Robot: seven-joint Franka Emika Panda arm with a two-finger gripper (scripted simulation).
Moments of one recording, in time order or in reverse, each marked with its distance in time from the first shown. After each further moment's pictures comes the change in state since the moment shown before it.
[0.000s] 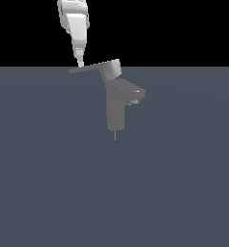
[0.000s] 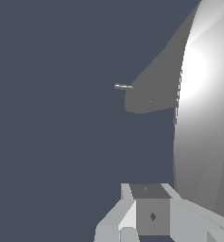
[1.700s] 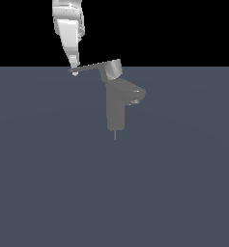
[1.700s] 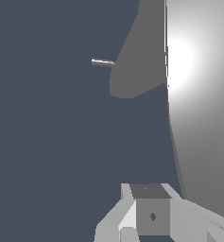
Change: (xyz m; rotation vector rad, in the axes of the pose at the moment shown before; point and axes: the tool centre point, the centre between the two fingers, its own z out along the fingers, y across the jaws) arm -0.023 0.022 0.025 -0.043 -0.036 0.041
